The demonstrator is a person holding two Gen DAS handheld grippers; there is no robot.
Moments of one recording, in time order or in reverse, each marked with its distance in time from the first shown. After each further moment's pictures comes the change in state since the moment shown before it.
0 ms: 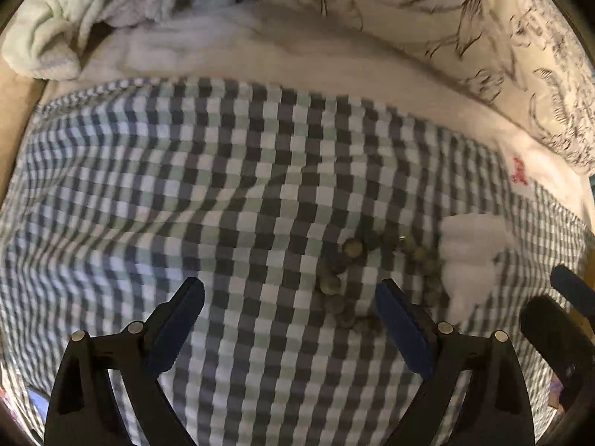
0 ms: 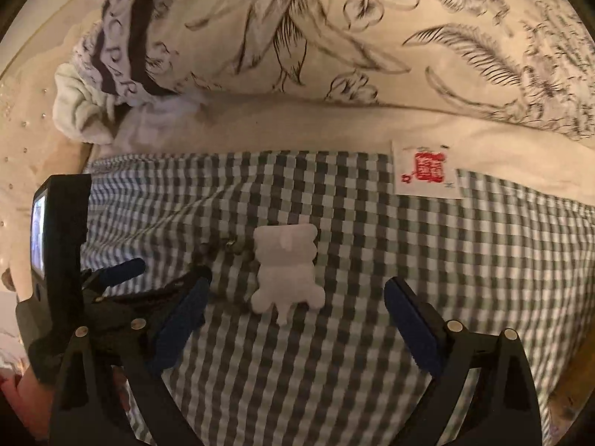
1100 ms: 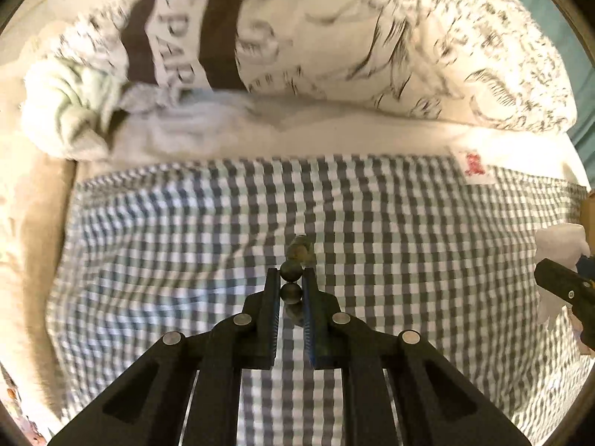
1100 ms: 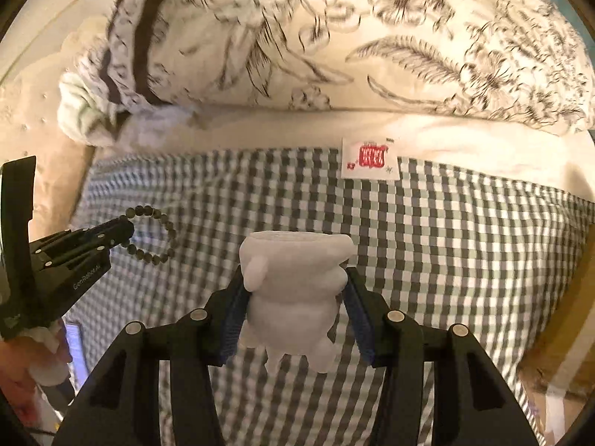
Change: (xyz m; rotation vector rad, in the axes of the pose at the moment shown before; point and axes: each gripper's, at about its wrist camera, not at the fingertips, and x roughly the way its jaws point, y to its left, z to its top) left arm -0.122 0.011 -0.007 0.192 -0.197 0.068; right arm -0.092 -0.023 -0.022 0.012 -0.033 -0.023
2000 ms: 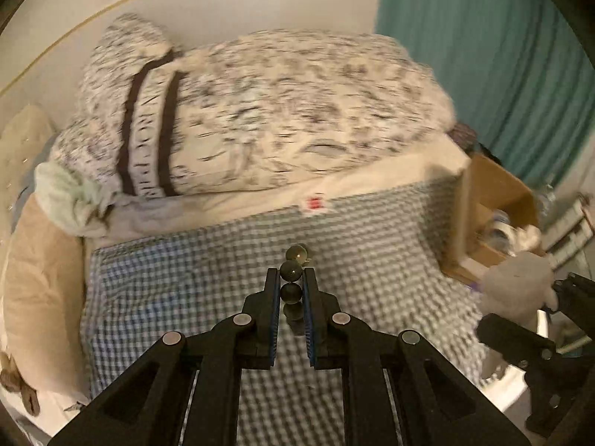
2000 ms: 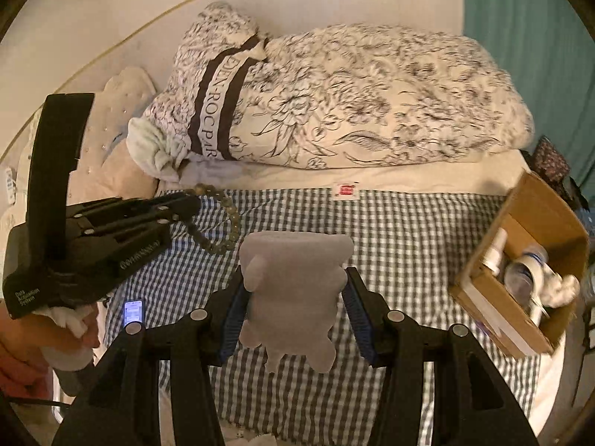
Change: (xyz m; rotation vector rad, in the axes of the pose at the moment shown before) left arm -0.232 -0.114 -0.050 0.211 -0.233 -0.206; right arm -0.247 0.026 -0.119 0.027 -0.261 -0.021
